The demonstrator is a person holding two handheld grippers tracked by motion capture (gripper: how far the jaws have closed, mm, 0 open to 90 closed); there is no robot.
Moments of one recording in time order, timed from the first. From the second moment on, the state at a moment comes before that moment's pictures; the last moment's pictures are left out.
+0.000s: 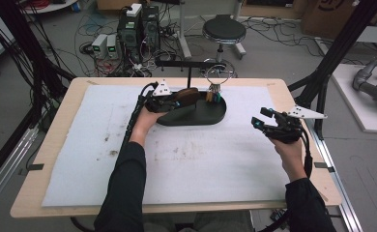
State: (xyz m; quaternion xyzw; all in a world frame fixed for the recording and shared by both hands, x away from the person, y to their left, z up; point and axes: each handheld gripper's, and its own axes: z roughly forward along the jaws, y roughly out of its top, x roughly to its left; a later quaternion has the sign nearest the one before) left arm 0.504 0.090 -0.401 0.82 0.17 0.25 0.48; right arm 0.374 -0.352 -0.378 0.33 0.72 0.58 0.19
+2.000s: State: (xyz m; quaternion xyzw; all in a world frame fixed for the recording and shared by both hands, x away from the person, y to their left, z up) left arm 0.368 0.148 -0.356 0.78 0.23 0.16 0.55; right arm 0.377 -0.355 -0.380 0.34 0.73 0.57 0.18
